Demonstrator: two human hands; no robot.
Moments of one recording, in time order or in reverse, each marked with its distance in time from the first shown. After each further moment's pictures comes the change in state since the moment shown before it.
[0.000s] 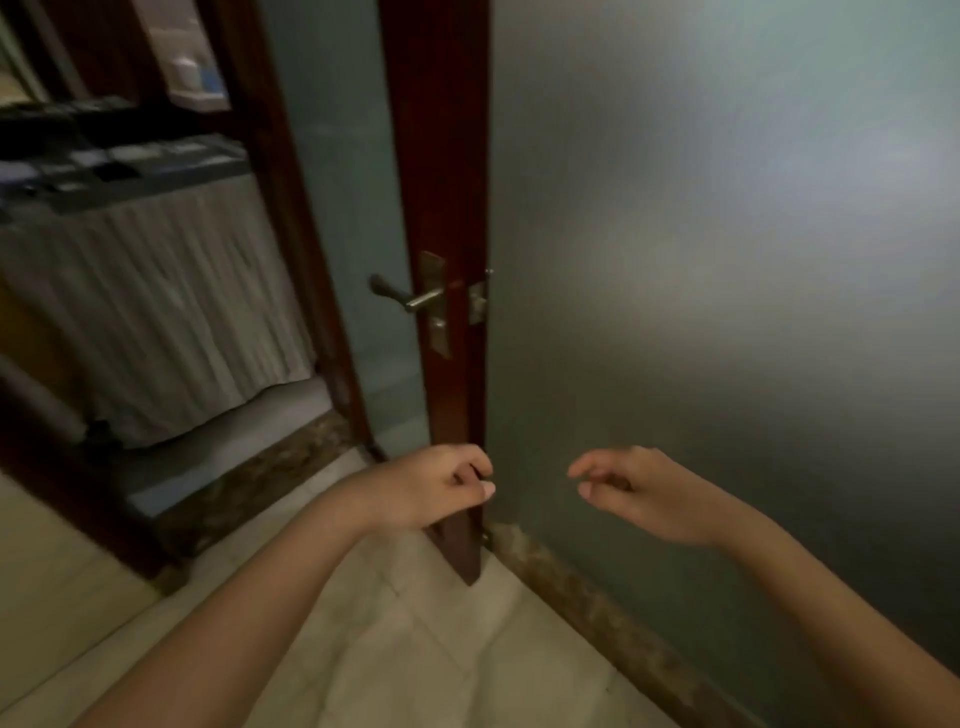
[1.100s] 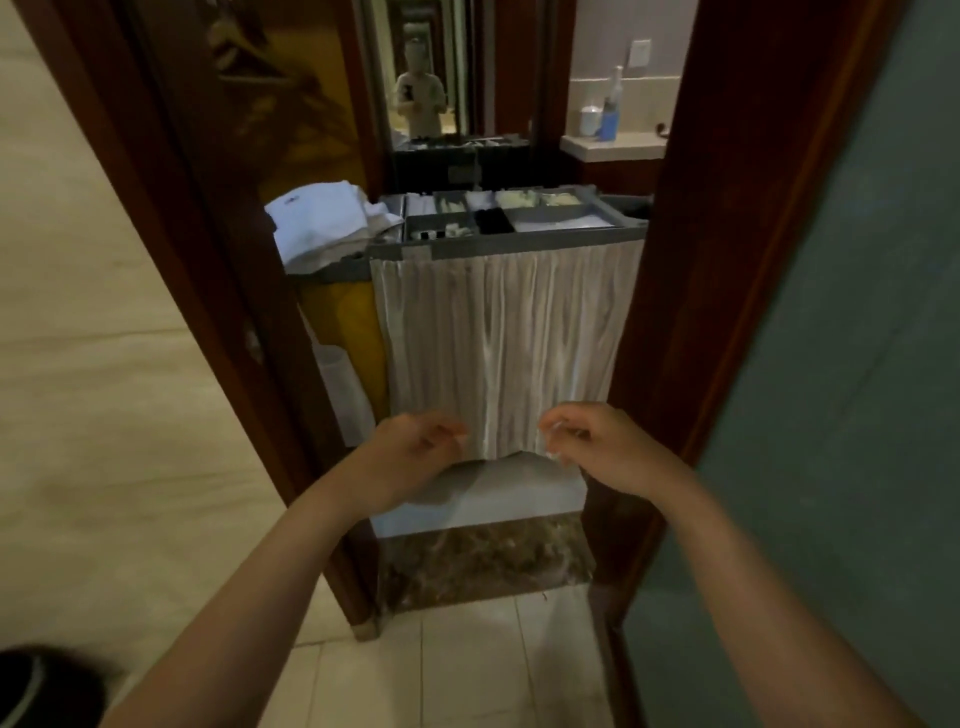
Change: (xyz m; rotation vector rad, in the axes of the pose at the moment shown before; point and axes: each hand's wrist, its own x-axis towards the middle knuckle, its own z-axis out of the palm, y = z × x) left_hand -0.001 -0.386 -0.404 -0.203 0.792 -0.408; right_hand 0.638 -0.338 0.055 0.248 -0.297 -0.541
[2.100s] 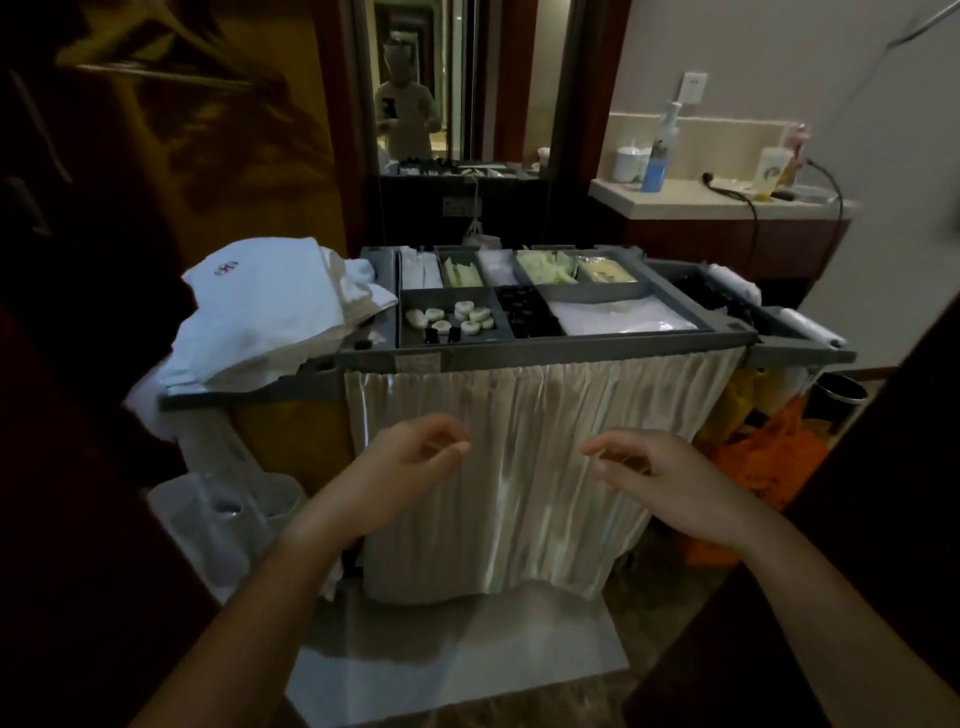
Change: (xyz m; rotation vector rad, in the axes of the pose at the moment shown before) left_hand 0.397 -0.175 -0.194 -0.046 0.028 0.073; right_hand 0.427 0.023 -0.092 -0.175 0.071 -0.003
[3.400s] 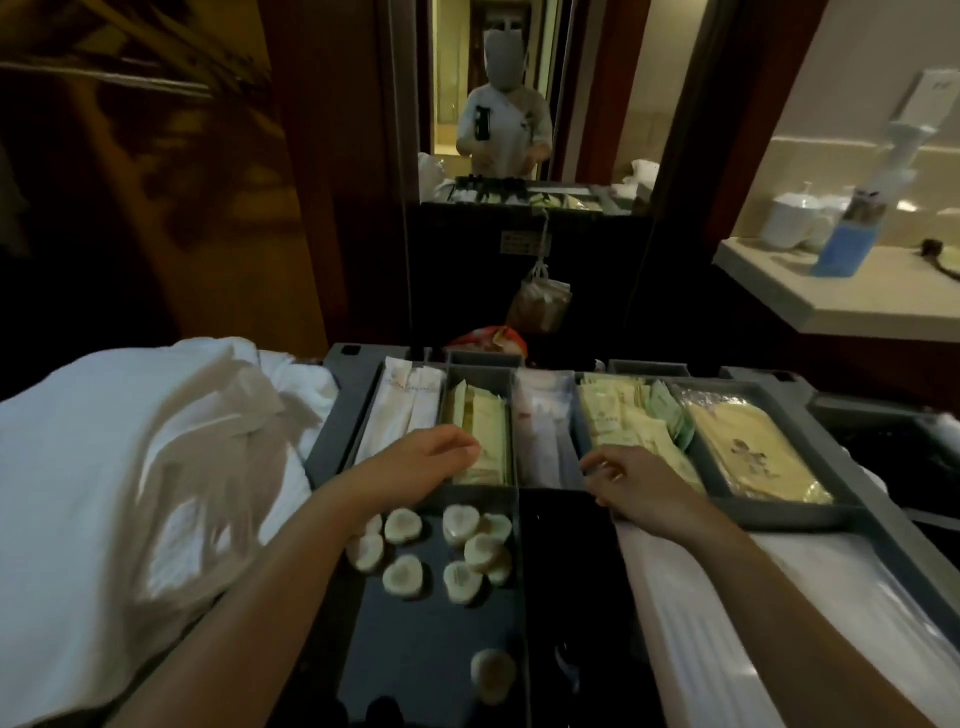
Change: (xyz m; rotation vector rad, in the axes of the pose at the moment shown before) left_hand 0.523 -0.162 -0.110 -0.111 -0.013 -0.309; right_hand 0.575 0.168 -0.087 0.030 -0.206 0.075
